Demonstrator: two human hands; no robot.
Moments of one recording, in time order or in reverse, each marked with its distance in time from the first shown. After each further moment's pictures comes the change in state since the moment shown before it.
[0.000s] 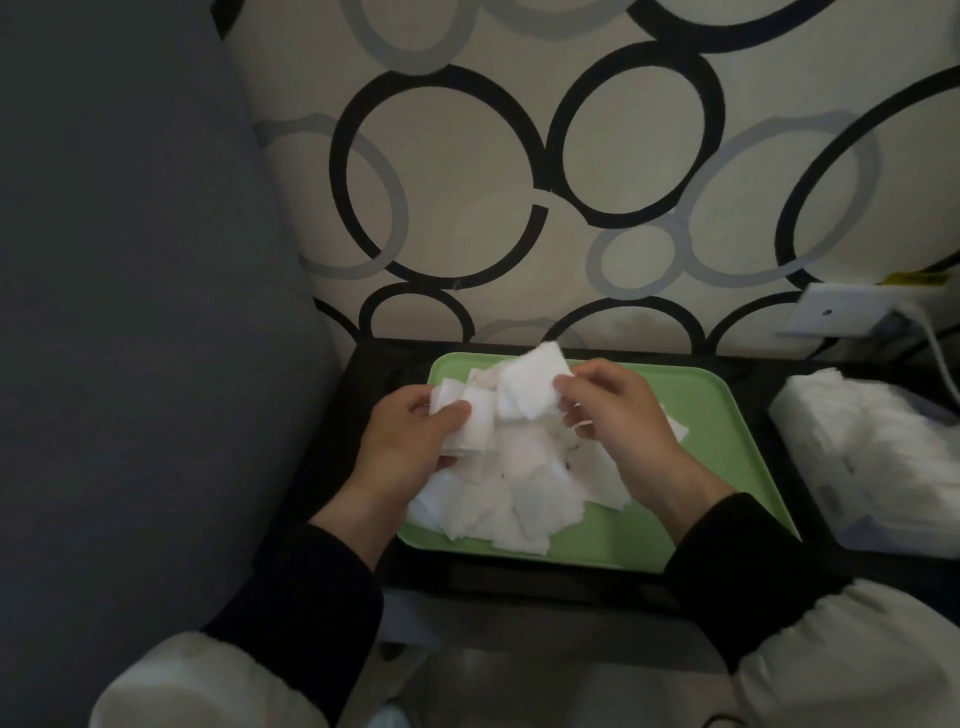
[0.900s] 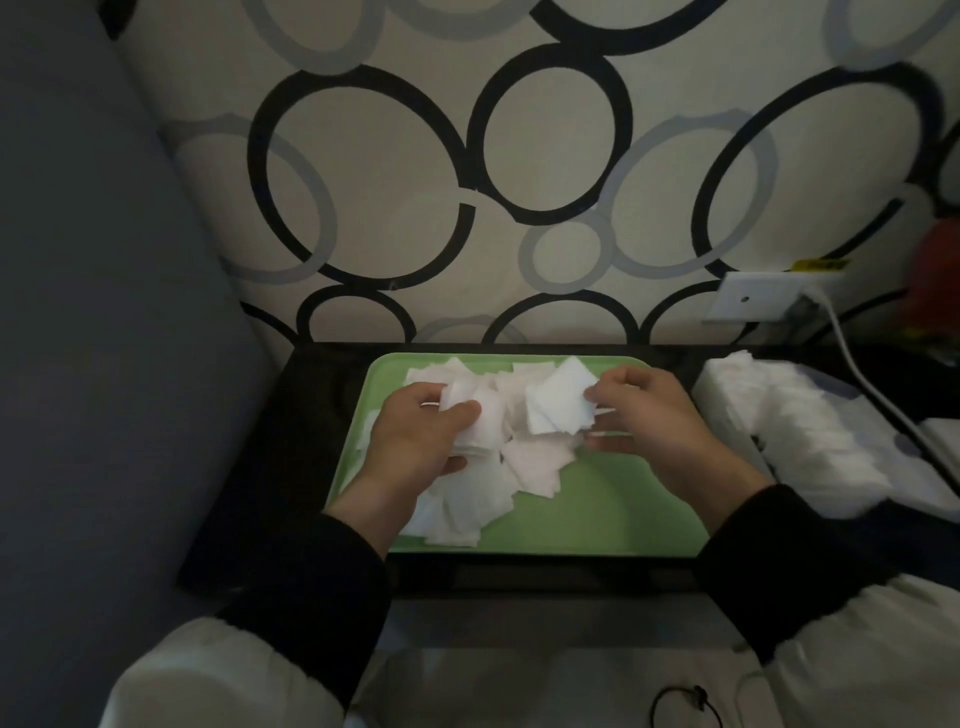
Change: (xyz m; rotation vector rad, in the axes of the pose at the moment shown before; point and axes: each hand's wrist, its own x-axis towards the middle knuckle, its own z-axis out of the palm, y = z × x) left_hand -0.010 0.007 0.068 0.045 -0.077 -0.049; right_hand -0.012 0.001 -0.087 0.037 0.080 0.176
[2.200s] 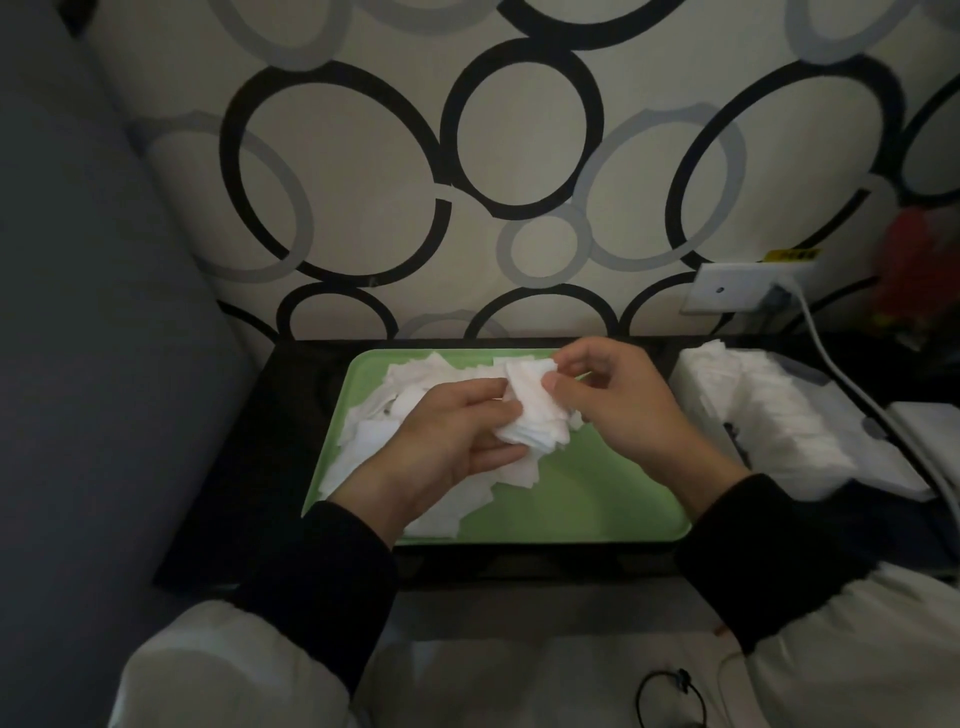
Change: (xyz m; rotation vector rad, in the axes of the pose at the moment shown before) left_hand -0.024 0.018 0.031 -0.233 -0.500 -0.066; right_hand -0.004 0.000 -0.004 -0.204 -0.060 -0.415
